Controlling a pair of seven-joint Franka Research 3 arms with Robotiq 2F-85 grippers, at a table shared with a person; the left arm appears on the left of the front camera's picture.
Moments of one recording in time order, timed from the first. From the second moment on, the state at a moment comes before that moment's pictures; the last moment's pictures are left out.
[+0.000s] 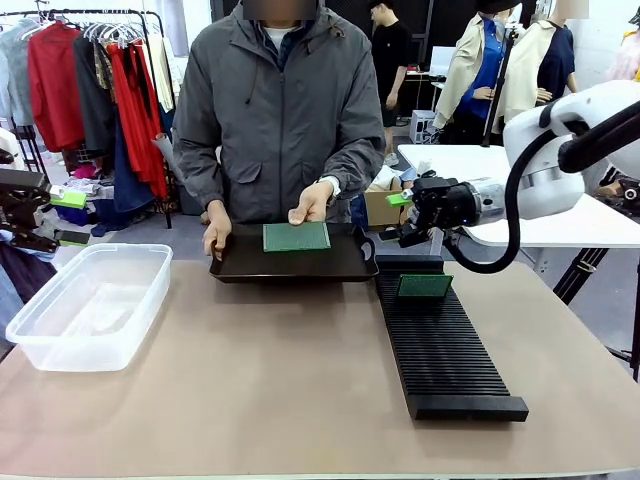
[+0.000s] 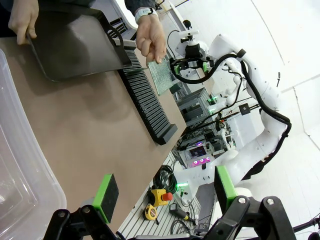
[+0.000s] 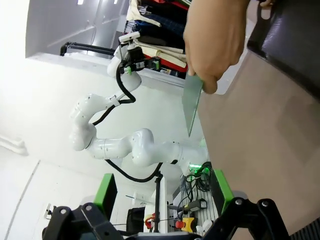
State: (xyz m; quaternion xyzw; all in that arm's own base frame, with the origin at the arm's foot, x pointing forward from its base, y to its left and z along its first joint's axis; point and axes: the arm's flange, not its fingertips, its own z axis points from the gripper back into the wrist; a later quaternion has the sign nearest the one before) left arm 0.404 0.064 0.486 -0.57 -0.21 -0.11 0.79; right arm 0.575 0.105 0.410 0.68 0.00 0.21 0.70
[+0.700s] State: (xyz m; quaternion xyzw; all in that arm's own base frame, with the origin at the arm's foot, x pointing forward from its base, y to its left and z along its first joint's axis) left arm 0.404 0.064 0.486 -0.57 -0.21 -0.11 0.79; right arm 0.596 0.156 0.404 0.67 0.04 0.19 0.72
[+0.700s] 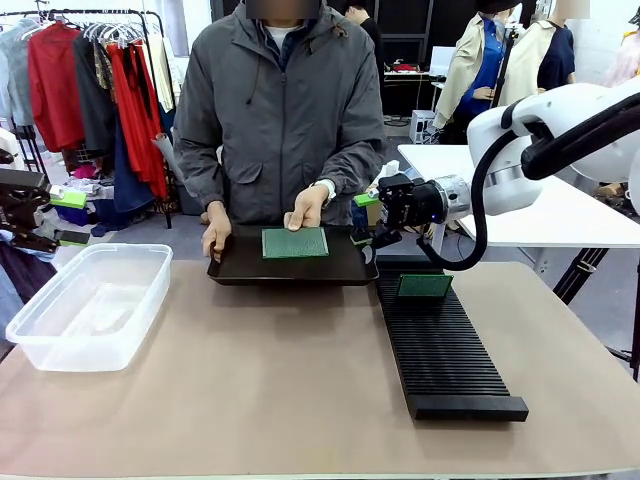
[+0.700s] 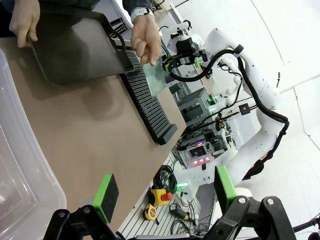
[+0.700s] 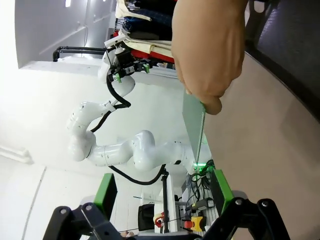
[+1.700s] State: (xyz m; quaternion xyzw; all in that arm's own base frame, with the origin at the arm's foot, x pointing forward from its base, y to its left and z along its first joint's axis) left arm 0.404 0.064 0.486 -0.57 -0.21 -0.11 0.79; right arm 0.582 0.182 0.361 0.69 -0.02 0.17 0.71
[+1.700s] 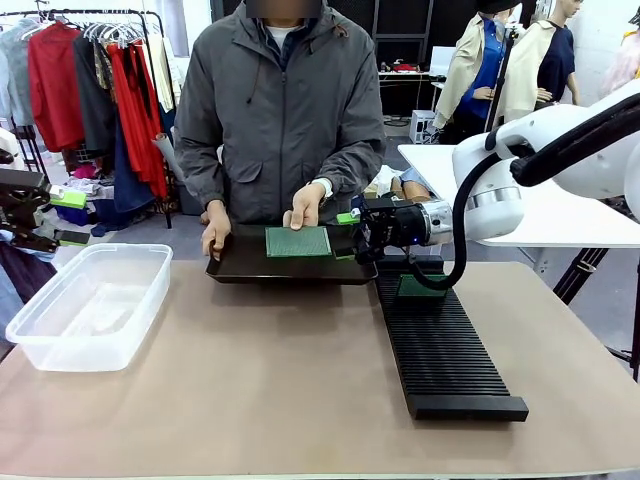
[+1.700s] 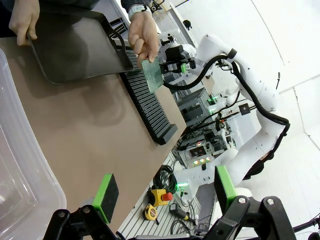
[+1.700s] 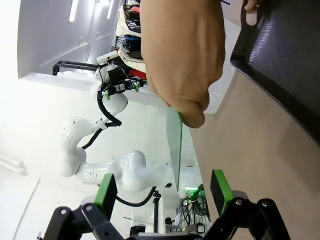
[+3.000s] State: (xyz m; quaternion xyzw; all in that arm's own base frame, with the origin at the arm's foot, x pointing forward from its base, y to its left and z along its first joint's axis) left arm 0.404 0.064 0.486 -0.57 -0.21 -0.11 0.79; right arm 0.583 0.225 0.361 0.70 -0.06 0.16 0.69
